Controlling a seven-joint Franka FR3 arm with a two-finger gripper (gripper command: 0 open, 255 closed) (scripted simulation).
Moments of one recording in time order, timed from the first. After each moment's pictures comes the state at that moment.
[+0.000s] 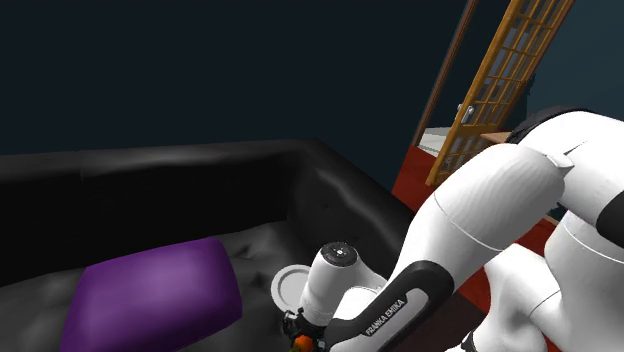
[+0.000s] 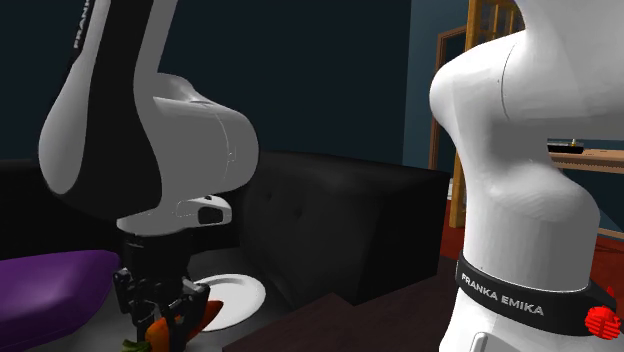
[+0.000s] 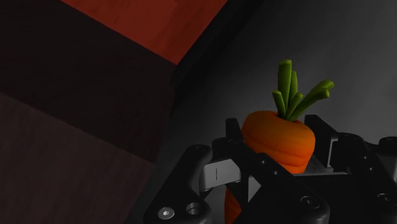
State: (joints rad) arm 1.20 0.29 -0.33 -2.61 0.52 2.91 1.38
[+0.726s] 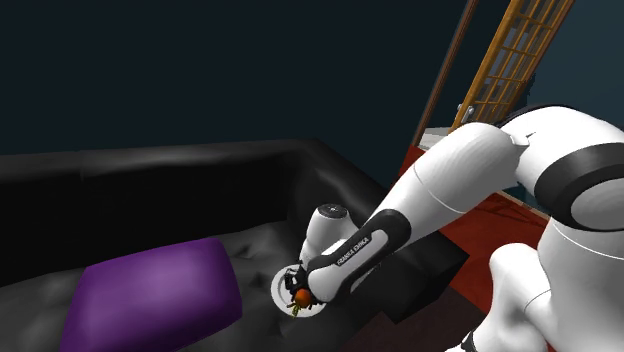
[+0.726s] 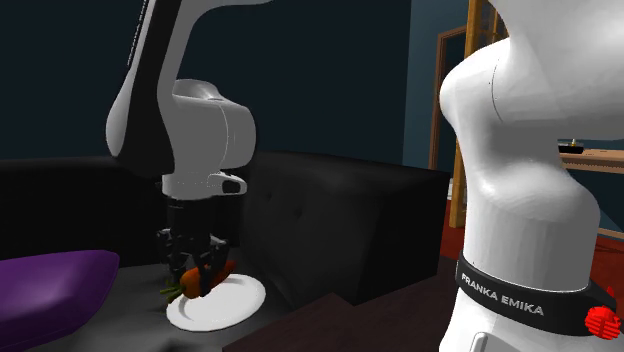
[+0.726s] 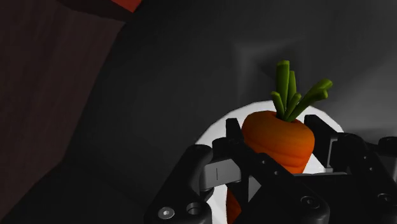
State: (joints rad) arm 0.99 0.32 -0.39 -2.50 0.50 2.81 1.15
